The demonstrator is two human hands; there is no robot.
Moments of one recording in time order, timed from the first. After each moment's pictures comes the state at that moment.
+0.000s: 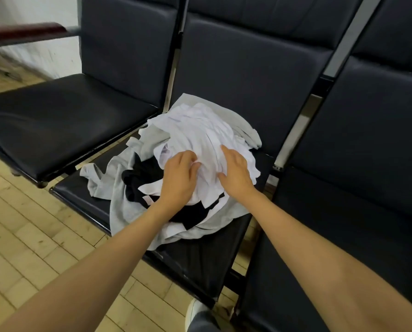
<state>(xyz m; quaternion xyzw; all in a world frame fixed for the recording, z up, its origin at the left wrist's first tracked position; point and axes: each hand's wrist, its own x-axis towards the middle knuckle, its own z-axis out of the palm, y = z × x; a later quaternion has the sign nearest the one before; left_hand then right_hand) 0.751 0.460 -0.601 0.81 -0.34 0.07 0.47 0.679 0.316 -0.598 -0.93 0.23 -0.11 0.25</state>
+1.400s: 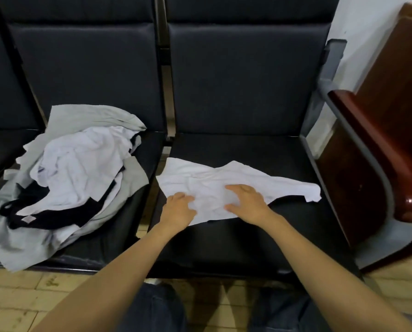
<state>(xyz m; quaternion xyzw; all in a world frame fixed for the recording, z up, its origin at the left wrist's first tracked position) 0.503 0.349 -0.639 0.83 -0.48 -0.23 0.14 0.324 0.244 -0.623 -0.86 0.43 0.00 0.29</state>
